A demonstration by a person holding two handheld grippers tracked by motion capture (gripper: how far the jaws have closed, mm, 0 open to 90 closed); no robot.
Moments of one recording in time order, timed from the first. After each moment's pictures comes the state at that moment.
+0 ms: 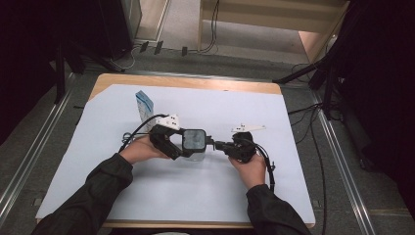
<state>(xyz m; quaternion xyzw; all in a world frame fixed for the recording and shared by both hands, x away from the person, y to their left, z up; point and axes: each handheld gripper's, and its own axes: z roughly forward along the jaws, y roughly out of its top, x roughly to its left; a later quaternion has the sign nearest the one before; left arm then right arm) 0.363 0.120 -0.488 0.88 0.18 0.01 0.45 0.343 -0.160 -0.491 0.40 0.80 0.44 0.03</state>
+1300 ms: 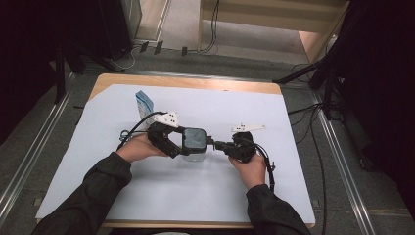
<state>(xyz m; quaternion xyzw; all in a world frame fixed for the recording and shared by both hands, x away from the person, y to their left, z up) 0.360 0.123 -0.472 0.88 0.17 0.01 0.44 0.343 -0.160 -0.491 0.40 0.80 0.44 0.03</state>
